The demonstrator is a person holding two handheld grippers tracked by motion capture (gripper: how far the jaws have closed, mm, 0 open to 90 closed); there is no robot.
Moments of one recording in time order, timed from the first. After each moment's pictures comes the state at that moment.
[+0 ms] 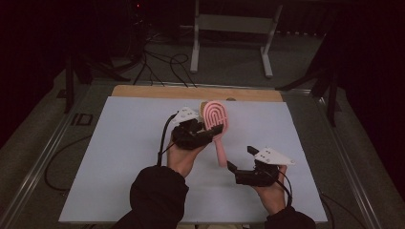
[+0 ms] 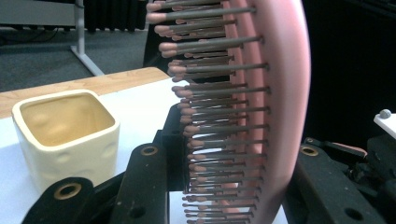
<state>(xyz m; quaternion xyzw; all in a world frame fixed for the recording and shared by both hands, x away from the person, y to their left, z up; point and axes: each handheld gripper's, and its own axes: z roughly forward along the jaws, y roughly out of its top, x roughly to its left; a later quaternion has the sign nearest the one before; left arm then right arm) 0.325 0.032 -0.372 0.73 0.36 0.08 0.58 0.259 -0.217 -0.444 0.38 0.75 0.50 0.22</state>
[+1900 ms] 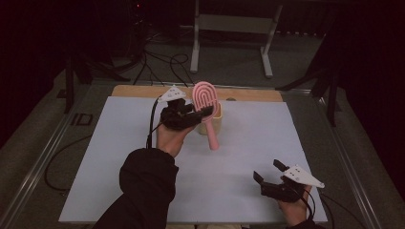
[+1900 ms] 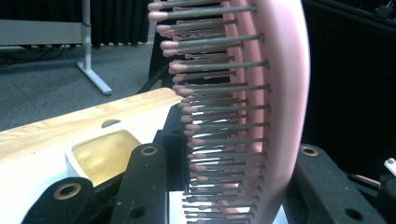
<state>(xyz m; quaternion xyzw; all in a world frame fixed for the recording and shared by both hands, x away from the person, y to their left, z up) 0.362 0.063 -0.346 0.72 0.34 0.09 0.59 0.229 -0.291 -0.488 0.43 0.71 0.50 0.26</state>
